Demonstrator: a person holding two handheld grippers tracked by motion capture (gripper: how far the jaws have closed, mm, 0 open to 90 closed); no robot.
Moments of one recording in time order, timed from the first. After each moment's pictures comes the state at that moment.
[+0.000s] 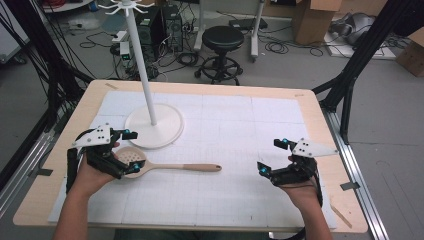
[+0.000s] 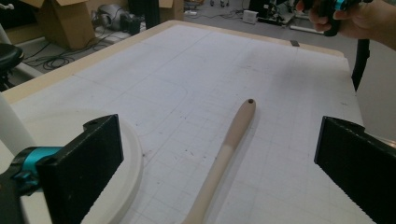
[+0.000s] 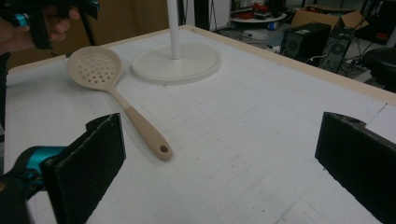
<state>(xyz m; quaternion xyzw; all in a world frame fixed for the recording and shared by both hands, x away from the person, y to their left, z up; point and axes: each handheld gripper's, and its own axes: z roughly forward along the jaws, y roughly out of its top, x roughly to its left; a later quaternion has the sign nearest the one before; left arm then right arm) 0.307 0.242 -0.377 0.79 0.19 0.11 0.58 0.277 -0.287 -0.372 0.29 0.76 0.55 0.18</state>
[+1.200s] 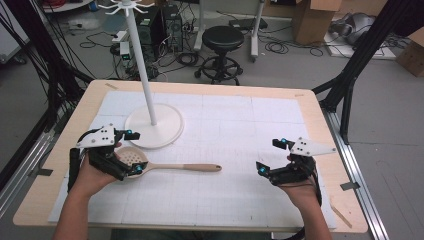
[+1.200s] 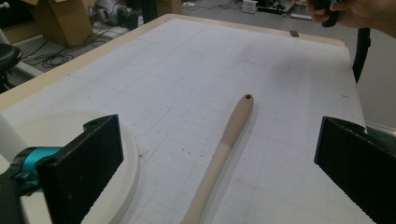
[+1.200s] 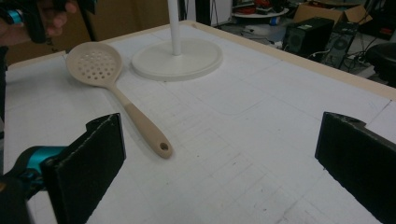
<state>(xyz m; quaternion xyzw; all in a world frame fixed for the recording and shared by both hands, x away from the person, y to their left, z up) 0.304 0.233 -0.370 0.80 0.17 0.11 0.56 0.280 -0.285 -0.373 0.29 0.77 0.54 0.17</state>
